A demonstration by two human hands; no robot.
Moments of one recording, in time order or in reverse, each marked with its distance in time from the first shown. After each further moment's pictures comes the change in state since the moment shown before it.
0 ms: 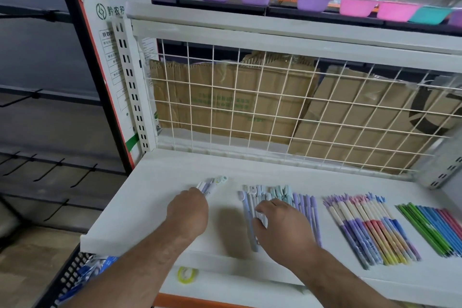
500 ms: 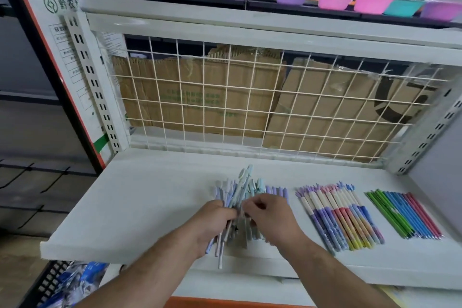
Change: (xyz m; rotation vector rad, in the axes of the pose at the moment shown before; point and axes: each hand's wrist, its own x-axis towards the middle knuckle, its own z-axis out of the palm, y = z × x) left_hand -0.057 0.090 -0.016 -1.337 -0.606 -0.035; right_hand -0.003 0.035 -0.024 0.826 -0.123 0.453
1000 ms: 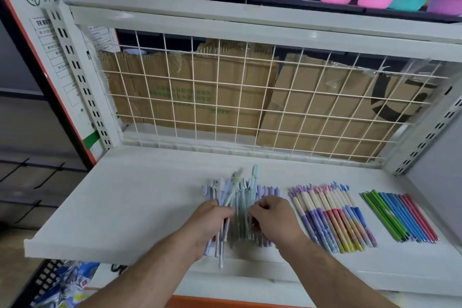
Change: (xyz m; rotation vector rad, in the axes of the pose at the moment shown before) left_hand 0.010 -0.004 0.021 0.048 0.166 -0.019; right_hand 0.012 0.022 -0.024 0.103 0.008 0.160
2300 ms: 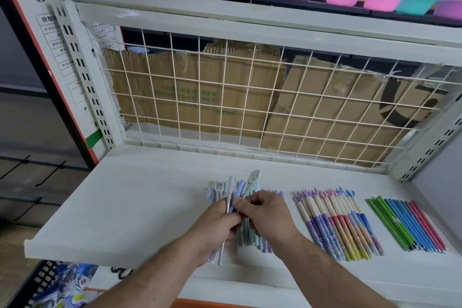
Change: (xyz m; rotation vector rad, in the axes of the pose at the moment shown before) left_hand -0.003 -0.002 0.001 -0.084 -0.280 0.200; right_hand 0.003 -0.020 0.018 0.066 -0.048 -0.119
